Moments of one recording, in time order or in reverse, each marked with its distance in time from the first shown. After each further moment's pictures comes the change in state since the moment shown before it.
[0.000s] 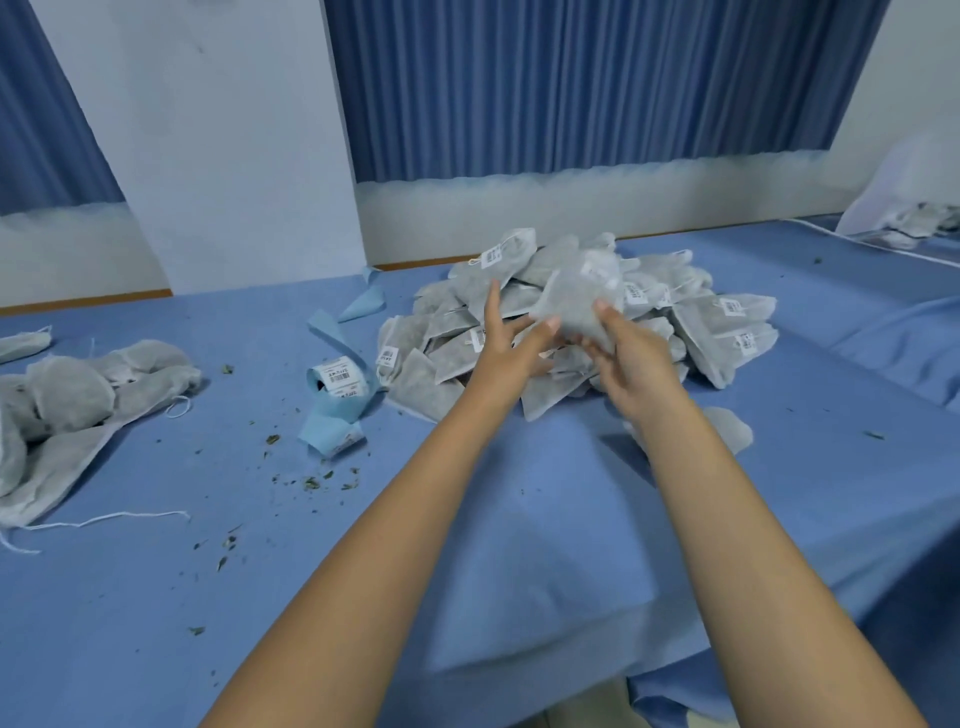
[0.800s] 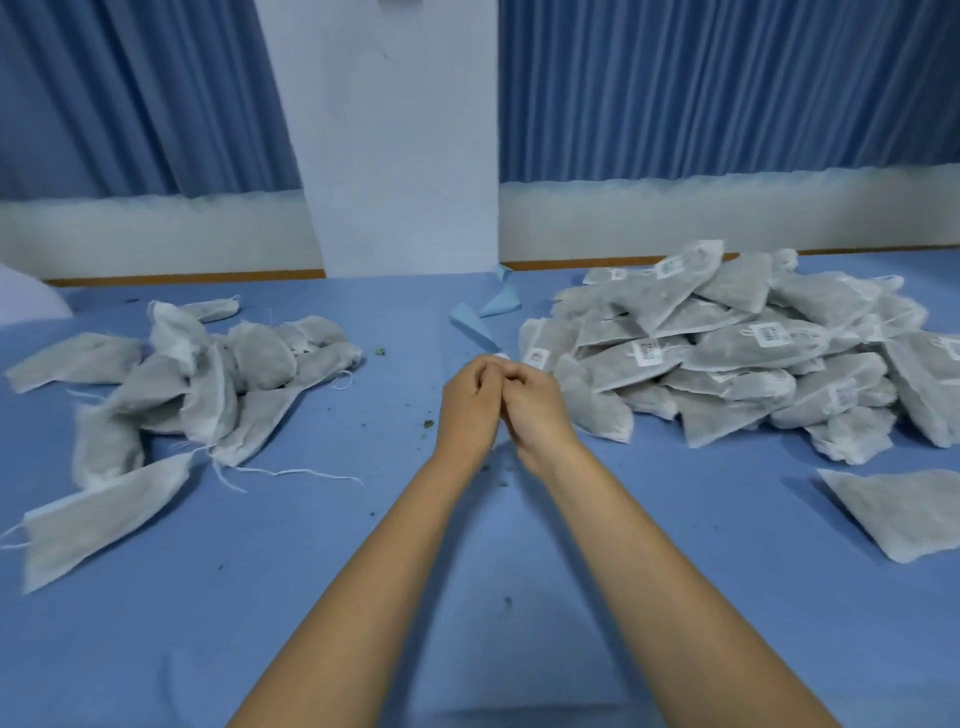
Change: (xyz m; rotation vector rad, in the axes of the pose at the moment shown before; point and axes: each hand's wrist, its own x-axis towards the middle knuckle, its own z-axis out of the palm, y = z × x) left_hand -0.054 0.000 -0.182 0.461 0.492 0.104; right_hand -0.062 0.157 0.195 -0.351 -0.303 0.082
